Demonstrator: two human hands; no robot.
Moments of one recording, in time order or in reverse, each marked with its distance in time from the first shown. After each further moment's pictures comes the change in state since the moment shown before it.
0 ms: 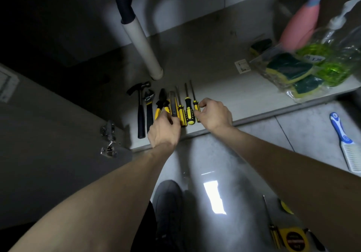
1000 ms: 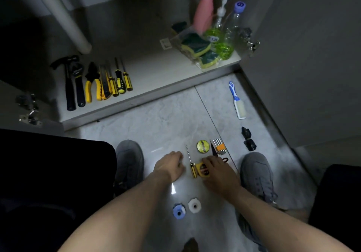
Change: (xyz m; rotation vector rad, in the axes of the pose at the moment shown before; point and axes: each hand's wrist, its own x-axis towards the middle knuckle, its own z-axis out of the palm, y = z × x) left_hand -0.254 0.024 0.100 0.141 -0.870 0.473; right_hand -0.323 0.253 -0.054 -0.438 -0.338 -0.086
